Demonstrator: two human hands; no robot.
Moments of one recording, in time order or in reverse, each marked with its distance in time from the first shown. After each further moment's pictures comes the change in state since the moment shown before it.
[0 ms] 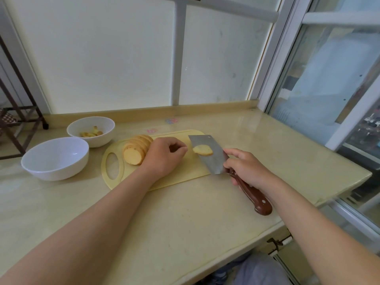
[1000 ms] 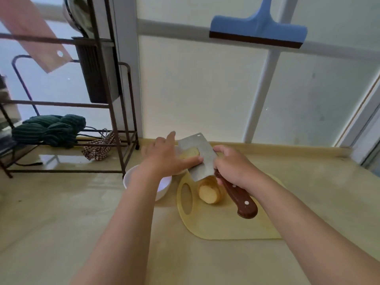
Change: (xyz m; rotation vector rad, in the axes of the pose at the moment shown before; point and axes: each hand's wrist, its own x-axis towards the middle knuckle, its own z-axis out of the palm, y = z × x) left_hand 0.020 -0.037 -0.175 0.647 0.132 -0.417; right_hand 0.048 -0.168 0.137 -0.158 -0.297 -0.292
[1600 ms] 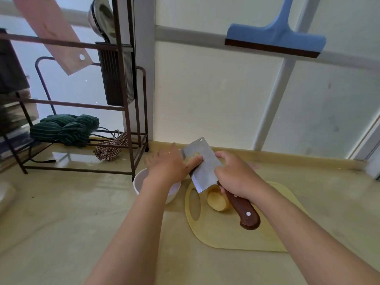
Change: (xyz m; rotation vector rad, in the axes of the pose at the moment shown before) left_hand 0.003 -0.007 0.009 -0.003 -0.051 -0.203; right_hand 0.004 -0.008 0.014 -0.154 -0.009 -0.089
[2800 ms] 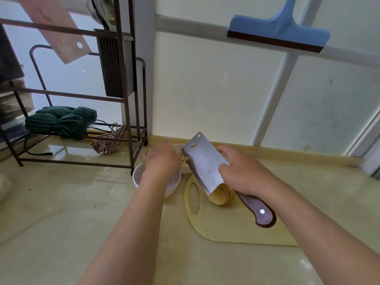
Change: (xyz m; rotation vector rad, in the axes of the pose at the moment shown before) left_hand 0.013 -0.010 0.005 0.012 0.039 -0.064; right_hand -0.014 -0.002 -0.012 -0.283 -0.003 -0.037
